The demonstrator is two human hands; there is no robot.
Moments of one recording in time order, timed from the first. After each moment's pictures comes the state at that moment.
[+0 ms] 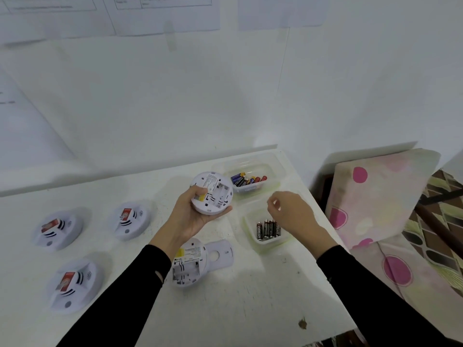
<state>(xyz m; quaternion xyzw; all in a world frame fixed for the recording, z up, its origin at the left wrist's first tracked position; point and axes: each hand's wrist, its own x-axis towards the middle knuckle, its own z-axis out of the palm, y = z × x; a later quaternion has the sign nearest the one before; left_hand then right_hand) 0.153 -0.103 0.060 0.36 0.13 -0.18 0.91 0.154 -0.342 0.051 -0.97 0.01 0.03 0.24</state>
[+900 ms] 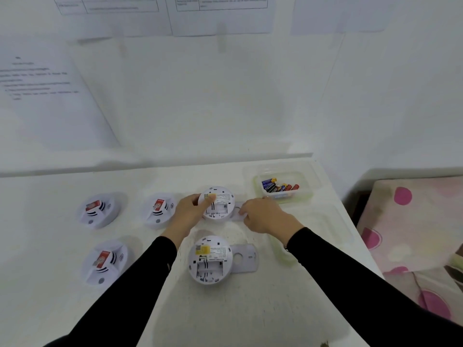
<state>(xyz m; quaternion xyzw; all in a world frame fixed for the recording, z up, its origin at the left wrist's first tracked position) 0.167 -0.031 0.013 0.79 0.20 -0.02 0.58 0.198 -0.228 0.044 -0.94 -0.28 0.17 -0.05</state>
